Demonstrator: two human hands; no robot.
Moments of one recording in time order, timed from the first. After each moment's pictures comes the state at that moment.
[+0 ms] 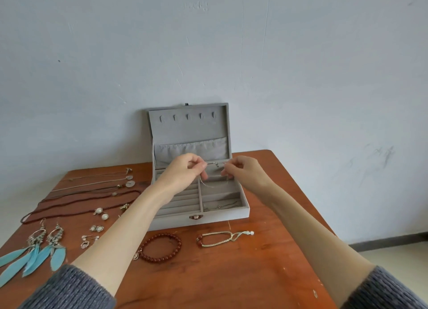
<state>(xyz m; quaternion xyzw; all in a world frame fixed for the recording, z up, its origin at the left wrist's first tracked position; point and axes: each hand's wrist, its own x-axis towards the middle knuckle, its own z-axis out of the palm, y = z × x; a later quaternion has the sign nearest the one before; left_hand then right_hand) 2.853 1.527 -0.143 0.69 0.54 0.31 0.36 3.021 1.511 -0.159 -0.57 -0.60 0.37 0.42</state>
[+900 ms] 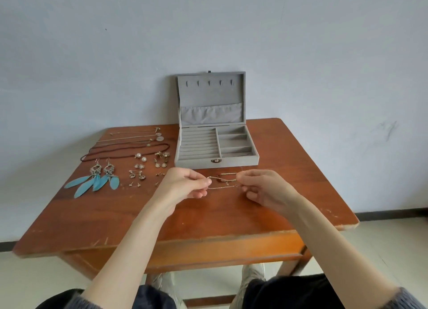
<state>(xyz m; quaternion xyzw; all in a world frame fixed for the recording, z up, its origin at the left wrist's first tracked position) 2.804 1.380 -0.169 0.53 0.61 0.34 0.48 3.004 1.379 -0.189 -0.49 -0.41 0.65 0.41</state>
